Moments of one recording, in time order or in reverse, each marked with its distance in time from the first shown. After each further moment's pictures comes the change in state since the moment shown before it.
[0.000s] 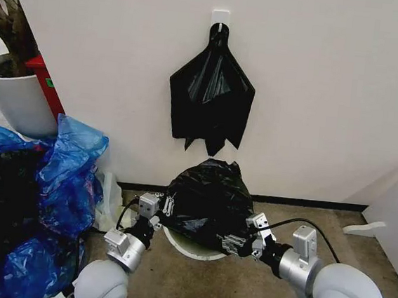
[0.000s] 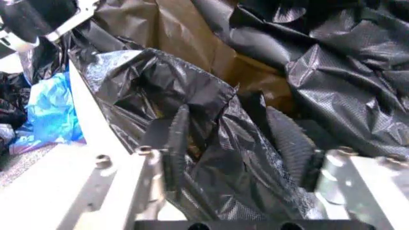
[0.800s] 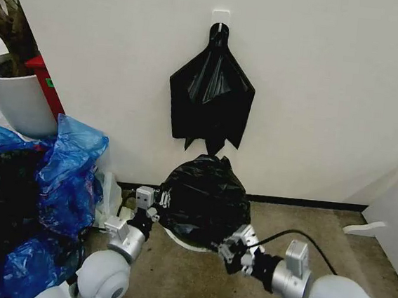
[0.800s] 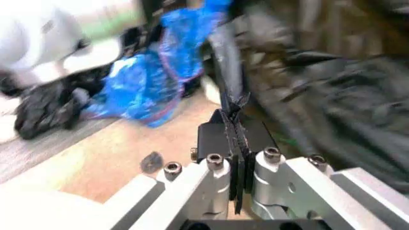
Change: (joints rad) left arm -0.091 -0.008 0.009 0.029 -0.230 0.096 -0.116; right arm -0.051 0.023 -0.115 -0.006 -0.274 0.138 -0.297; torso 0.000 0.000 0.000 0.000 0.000
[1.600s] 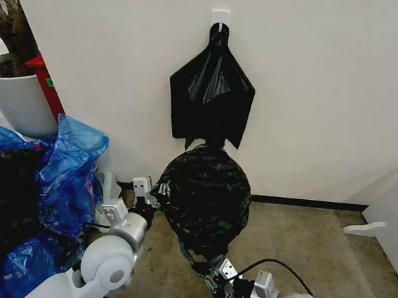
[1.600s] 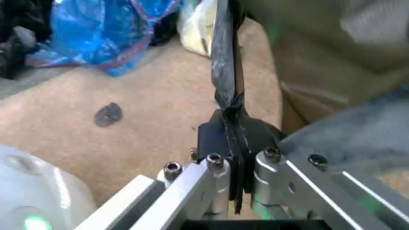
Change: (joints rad) left arm -0.089 -0.002 -0.013 -0.090 -0.366 0.106 -0.198; right arm 0.041 0.136 -0.138 -0.366 -0.269 0.170 -0.082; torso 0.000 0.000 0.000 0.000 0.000
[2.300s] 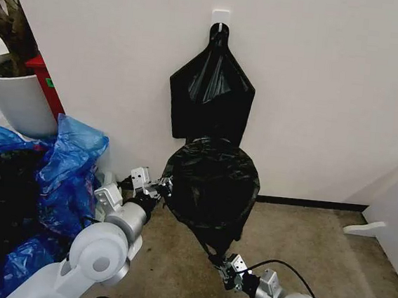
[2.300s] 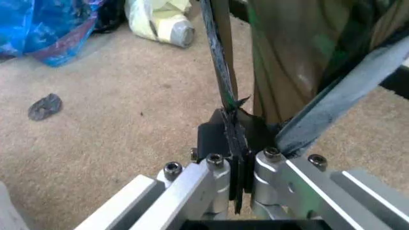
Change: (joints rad) left arm -0.040 0.016 -0.036 -0.085 -0.217 0.042 -0.090; right arm -0.008 0.056 0.044 -0.164 -0.041 0.067 0.033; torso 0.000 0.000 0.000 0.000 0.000
